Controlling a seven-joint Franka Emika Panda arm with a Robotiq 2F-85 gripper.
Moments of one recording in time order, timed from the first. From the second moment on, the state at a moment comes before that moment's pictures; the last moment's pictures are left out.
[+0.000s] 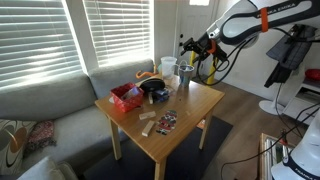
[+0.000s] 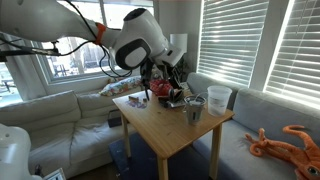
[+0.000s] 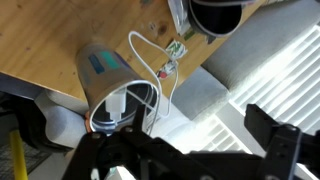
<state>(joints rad) -0.14 -0.29 -0.05 -2.28 0.28 2.71 0.48</state>
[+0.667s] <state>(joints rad) -0.14 -0.63 -0.05 -2.36 0.21 2.03 0.41</state>
